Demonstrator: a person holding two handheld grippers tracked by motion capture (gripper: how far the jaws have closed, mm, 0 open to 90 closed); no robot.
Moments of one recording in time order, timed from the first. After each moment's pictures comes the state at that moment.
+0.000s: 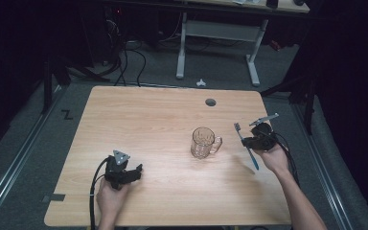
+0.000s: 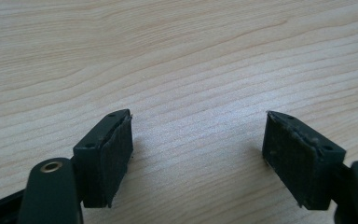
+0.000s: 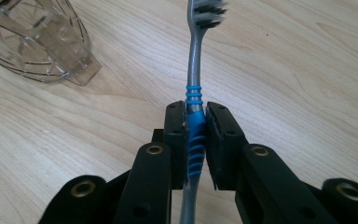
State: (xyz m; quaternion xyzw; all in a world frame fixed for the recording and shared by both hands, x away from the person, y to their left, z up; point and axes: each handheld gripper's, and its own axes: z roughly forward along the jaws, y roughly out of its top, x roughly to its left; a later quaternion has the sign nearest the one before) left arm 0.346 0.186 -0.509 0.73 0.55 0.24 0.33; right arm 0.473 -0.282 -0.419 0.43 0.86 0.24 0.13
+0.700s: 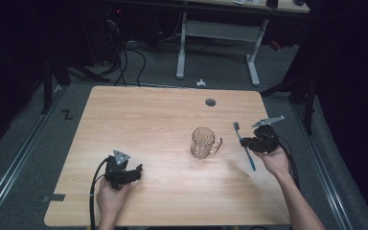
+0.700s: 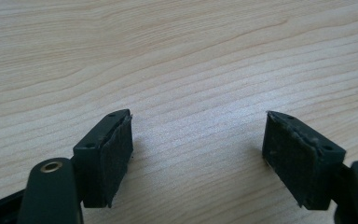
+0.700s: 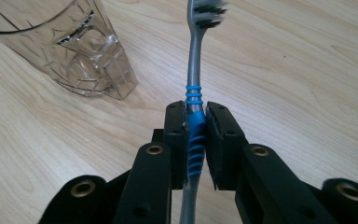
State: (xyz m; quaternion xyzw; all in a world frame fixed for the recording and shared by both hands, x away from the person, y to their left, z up) left arm 0.346 0.186 -0.509 0.73 0.55 0.24 0.33; right arm 0.457 -0.282 -0.409 0.41 0.85 0.30 0.12
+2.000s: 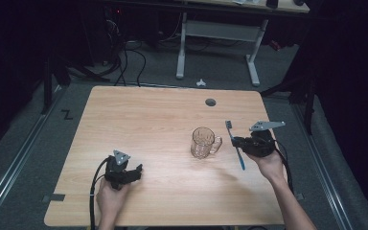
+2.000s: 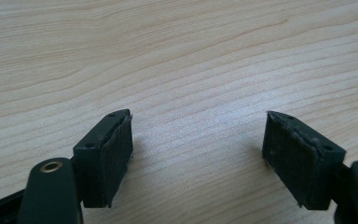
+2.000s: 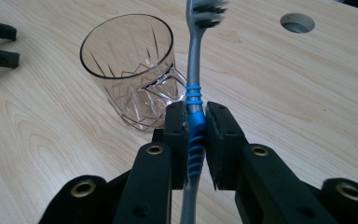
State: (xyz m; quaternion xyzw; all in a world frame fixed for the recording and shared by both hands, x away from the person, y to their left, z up) left arm 0.346 0.186 -0.509 0.73 0.55 0.24 0.33; right arm 0.432 -0.262 -0.397 0.36 0.84 0.39 0.13
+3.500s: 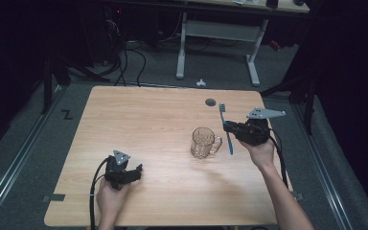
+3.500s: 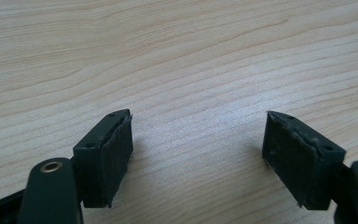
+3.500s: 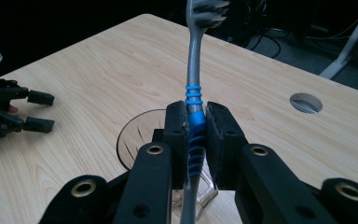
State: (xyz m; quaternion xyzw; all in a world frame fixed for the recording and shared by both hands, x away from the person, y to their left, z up) left arm 0.346 0.186 -0.509 0.73 0.55 0.24 0.33; right arm 0.444 -0.236 -0.363 0.32 0.80 0.48 0.14
